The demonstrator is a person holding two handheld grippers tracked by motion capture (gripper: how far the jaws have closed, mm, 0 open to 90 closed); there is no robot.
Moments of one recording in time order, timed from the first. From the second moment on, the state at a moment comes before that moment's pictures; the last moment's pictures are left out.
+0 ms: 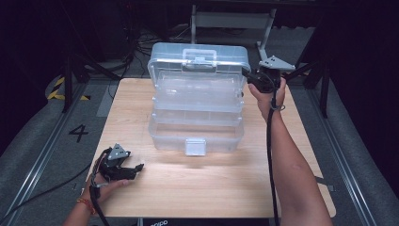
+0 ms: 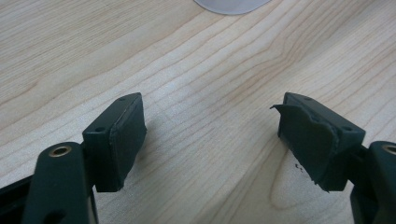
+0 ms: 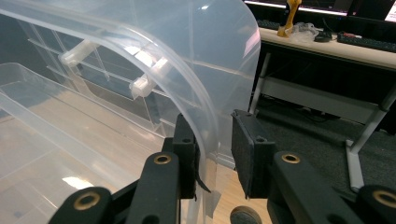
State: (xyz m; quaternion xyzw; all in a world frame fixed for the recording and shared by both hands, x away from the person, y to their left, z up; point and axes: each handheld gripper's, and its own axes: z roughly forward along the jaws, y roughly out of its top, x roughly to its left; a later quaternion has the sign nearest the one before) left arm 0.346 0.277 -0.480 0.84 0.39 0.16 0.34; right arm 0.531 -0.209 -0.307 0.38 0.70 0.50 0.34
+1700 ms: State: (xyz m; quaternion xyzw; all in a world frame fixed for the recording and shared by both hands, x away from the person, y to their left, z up) left arm 0.346 0.277 -0.481 0.84 0.39 0.16 0.34; right arm 0.583 -0.209 -0.306 0.42 0.68 0.51 0.31
